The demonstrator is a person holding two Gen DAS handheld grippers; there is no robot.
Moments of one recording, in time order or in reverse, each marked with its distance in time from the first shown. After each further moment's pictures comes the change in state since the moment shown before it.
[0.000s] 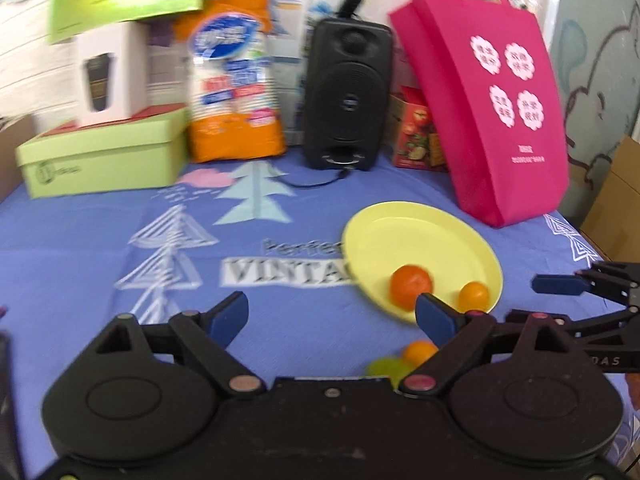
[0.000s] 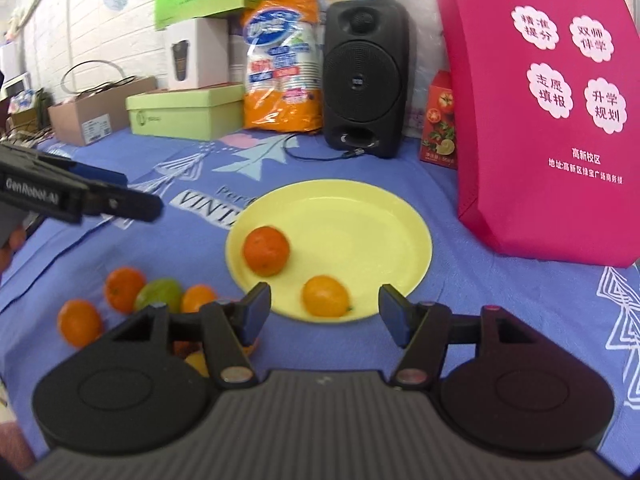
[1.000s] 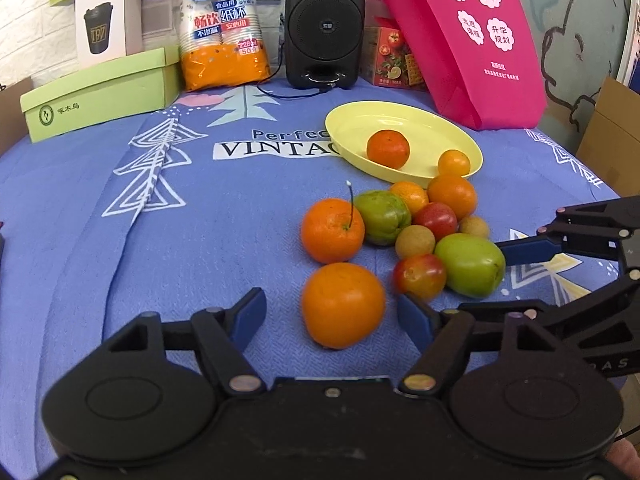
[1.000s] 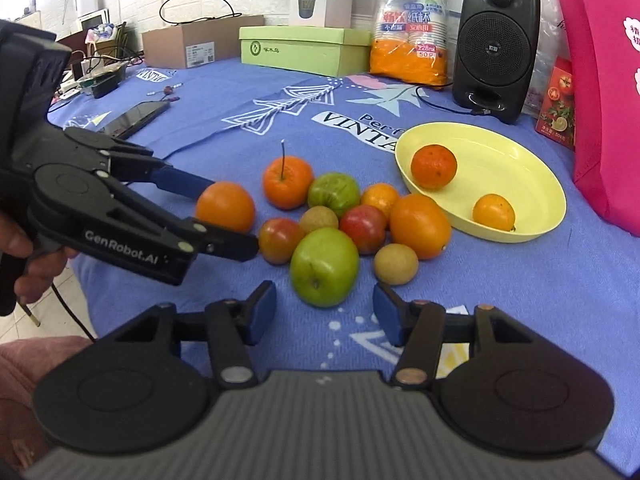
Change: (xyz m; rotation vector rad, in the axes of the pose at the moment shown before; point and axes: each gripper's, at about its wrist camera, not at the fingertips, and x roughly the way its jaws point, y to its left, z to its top) left arm -0.028 -0.011 -0.100 0.077 0.096 -0.028; right arm -0.009 0.094 -0.055 -0.161 0.101 0.174
